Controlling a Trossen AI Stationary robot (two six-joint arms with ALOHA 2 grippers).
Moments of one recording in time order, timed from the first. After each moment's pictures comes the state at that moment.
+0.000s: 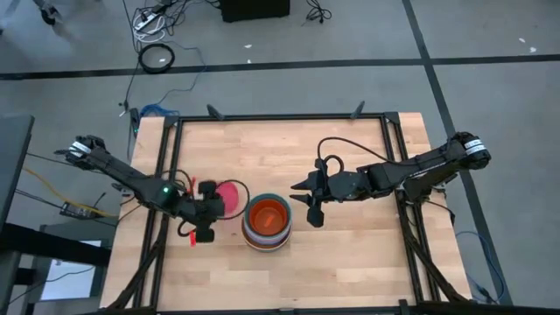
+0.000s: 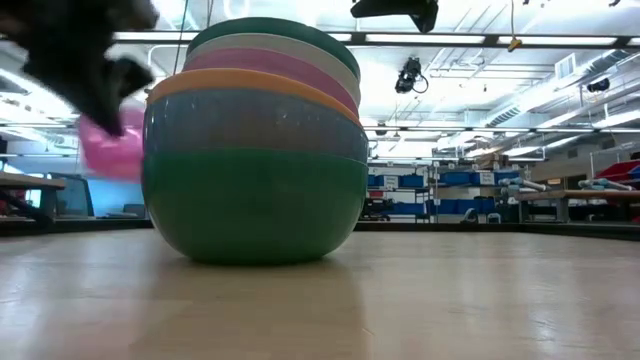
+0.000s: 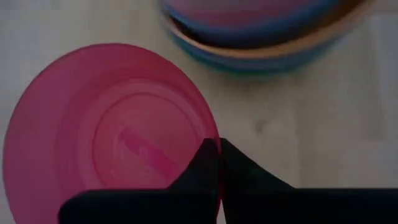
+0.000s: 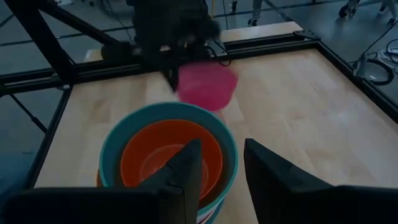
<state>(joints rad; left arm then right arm) -0.47 1.11 0.77 -0.74 -0.32 -0.39 0.27 1.39 1.12 -0.20 0.38 0.26</state>
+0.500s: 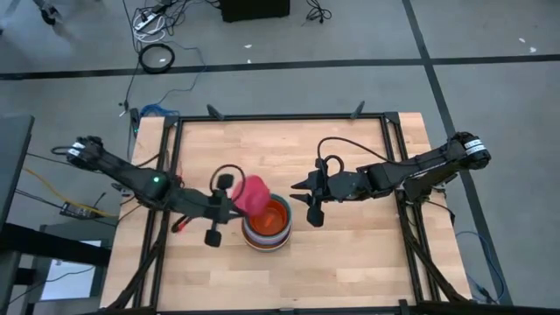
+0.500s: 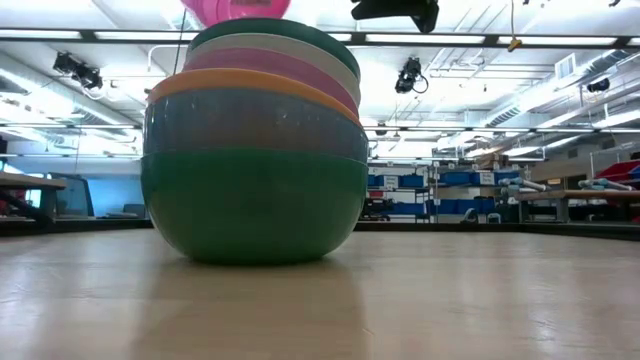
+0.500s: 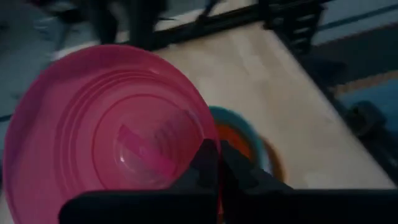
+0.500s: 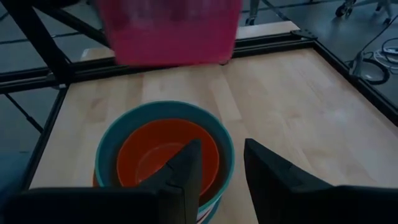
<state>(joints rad) -0.45 1.14 1.05 -0.45 -0.34 0.00 0.27 1.39 1.12 -0.21 0.39 0.26</state>
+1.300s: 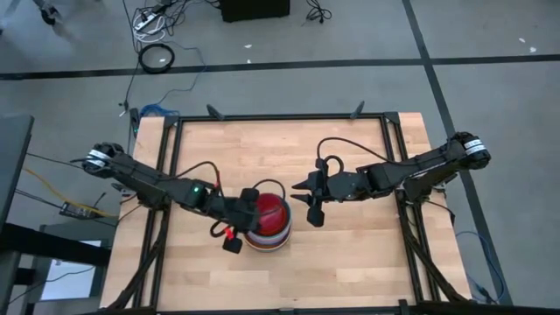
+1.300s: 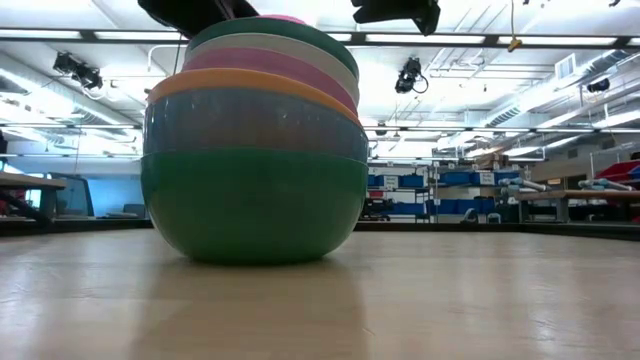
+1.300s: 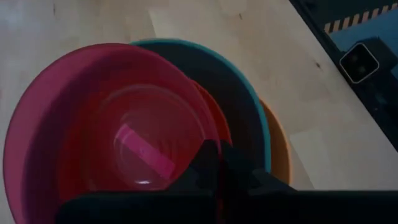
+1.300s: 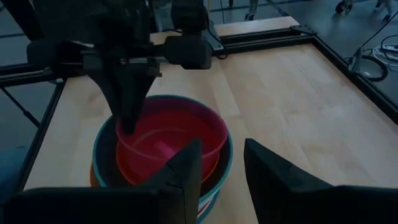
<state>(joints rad) -0.34 1.42 1.04 -0.40 -0.07 0.00 0.27 1.39 1.12 -0.23 0.38 0.26</state>
